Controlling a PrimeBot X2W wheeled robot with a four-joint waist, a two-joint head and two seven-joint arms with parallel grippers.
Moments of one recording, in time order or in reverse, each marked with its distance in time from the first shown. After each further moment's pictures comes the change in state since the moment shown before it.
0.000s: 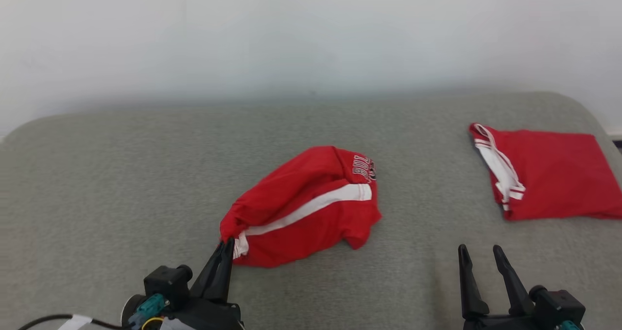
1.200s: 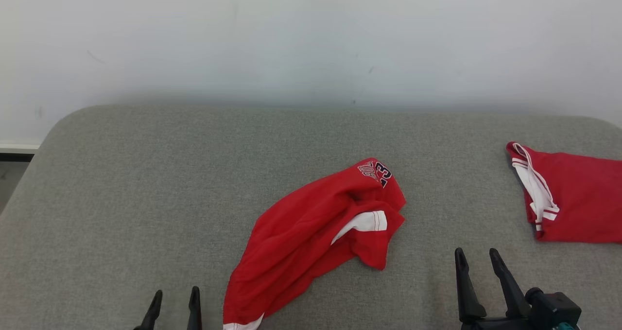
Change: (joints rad) left arm 0.268 0.012 0.145 -0.193 0.065 0.116 0.000; right arm 0.009 0.000 0.011 0.007 0.001 0.000 0.000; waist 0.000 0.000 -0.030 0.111
